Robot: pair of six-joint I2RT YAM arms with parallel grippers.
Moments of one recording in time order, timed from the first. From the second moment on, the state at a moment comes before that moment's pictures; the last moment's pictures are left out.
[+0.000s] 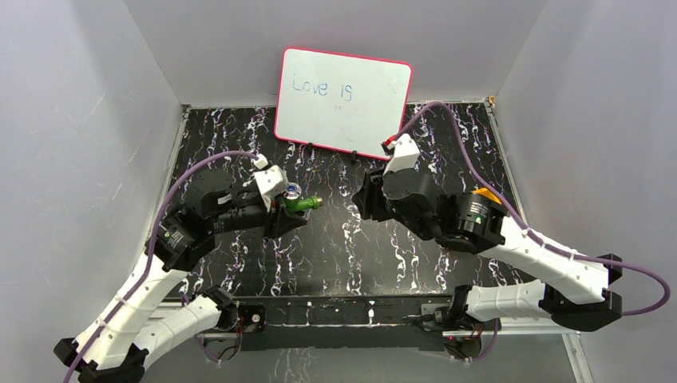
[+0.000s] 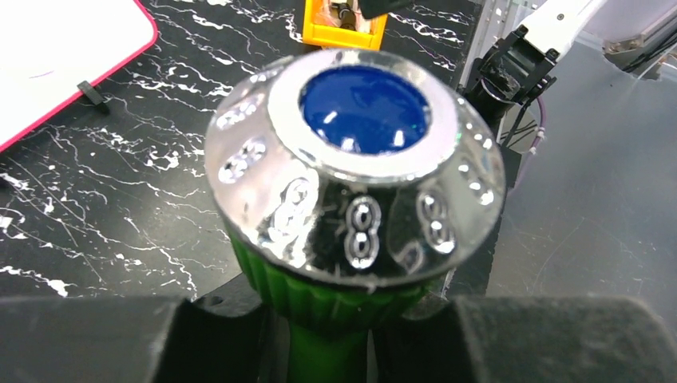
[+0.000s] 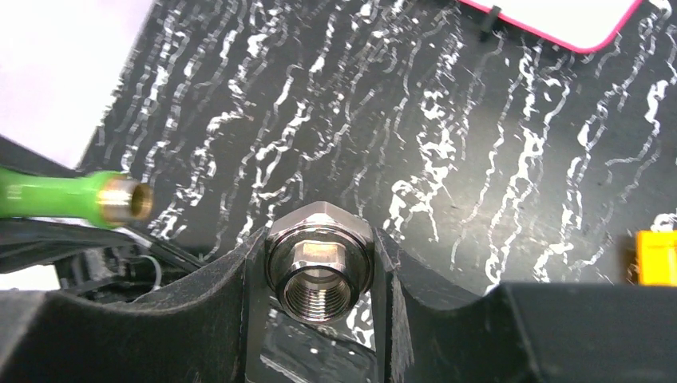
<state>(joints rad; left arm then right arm) -0.64 0.80 1.06 -0.64 0.57 0.07 1.24 1.13 1.44 -0.84 0.54 0.64</state>
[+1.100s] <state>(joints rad) -0.64 0.67 1.06 -0.63 0.38 -0.05 1.11 1.62 0.95 -0.60 0.08 0.57</state>
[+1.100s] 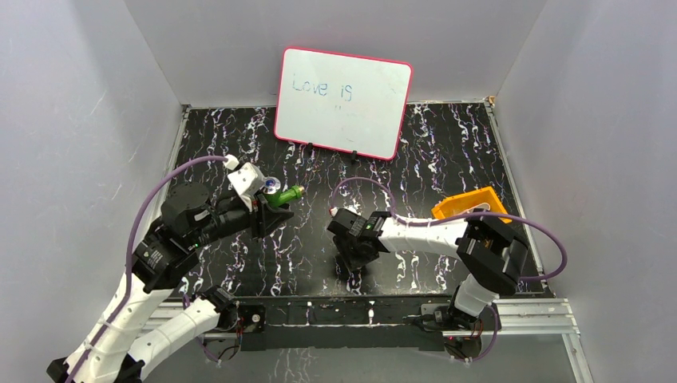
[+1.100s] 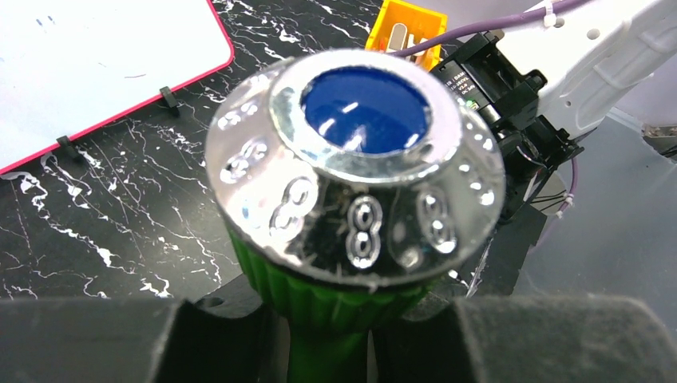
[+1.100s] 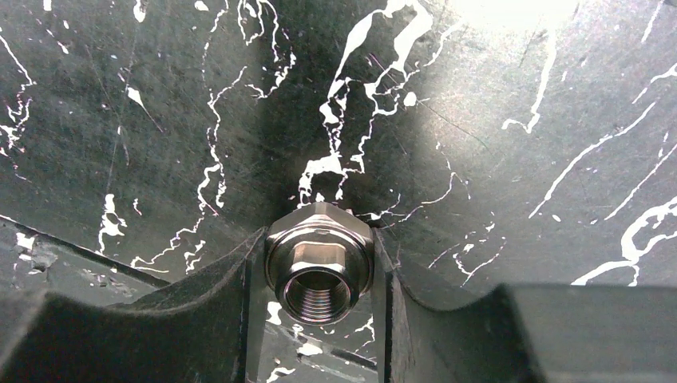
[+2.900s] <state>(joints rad) -0.64 0.69 1.06 -0.63 0.40 -0.05 1.11 1.61 0.98 -0.66 0.09 0.60</state>
